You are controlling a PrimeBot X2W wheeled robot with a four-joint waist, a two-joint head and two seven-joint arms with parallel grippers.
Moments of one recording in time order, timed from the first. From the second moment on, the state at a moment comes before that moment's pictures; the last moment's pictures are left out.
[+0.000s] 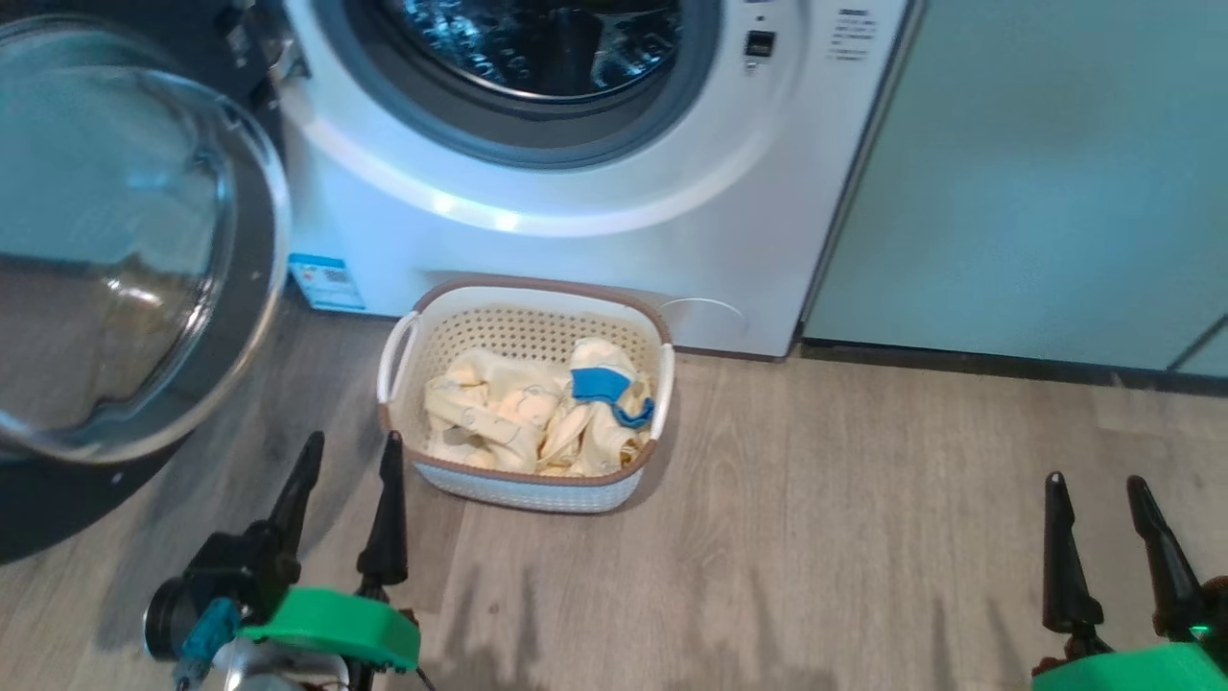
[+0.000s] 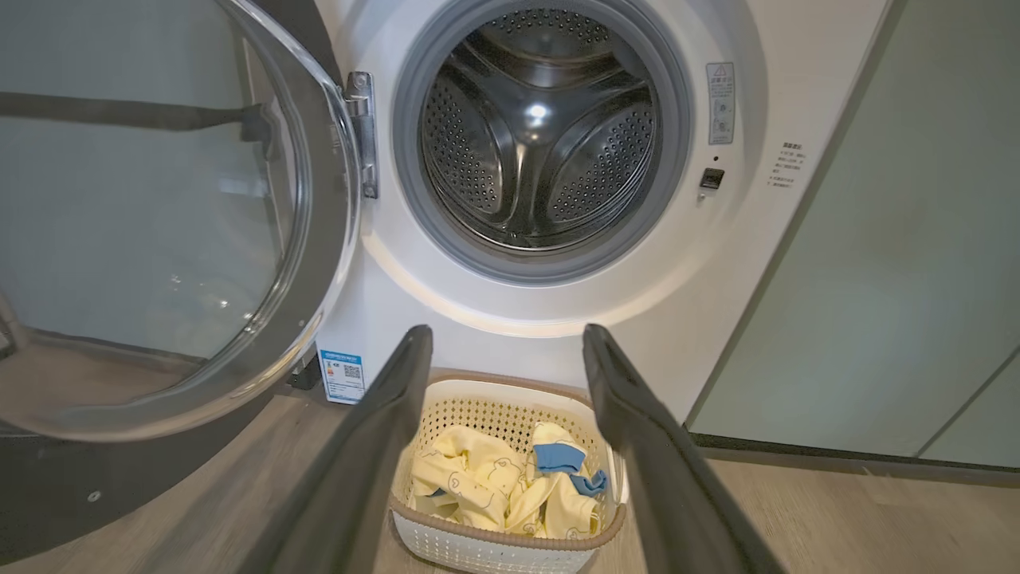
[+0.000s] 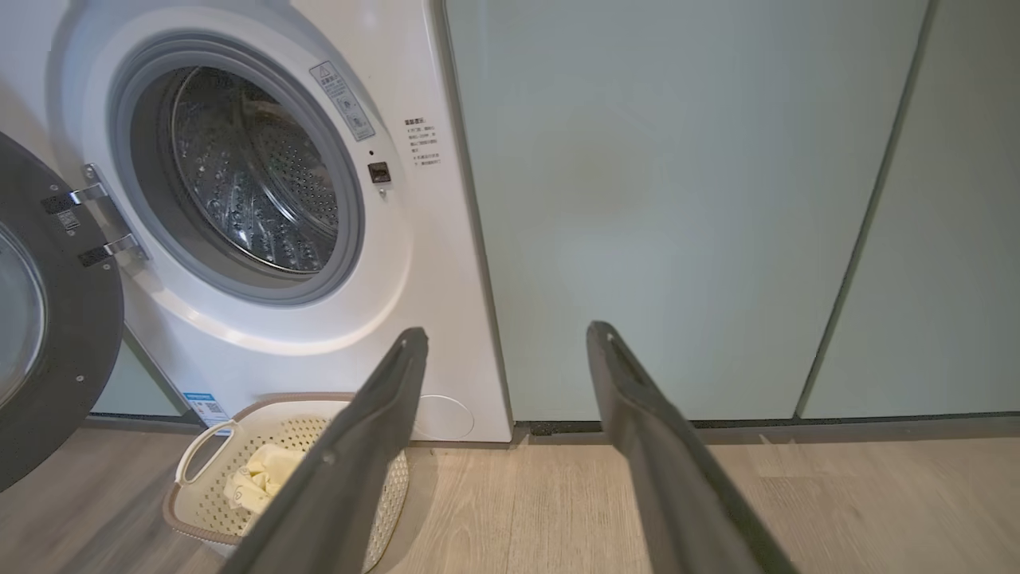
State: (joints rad) left arm 0.08 0.04 0.04 -0.03 -0.18 0.01 -0.24; right arm 0.12 -0.04 -0.02 0.02 0.18 0.13 -0.25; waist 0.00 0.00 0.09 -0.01
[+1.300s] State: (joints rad) left arm 0.07 0.07 0.00 0.05 -0.18 0.02 -0.20; right arm 0.14 -0.04 -0.03 0.00 0.18 0.13 -0.25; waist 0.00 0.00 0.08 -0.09
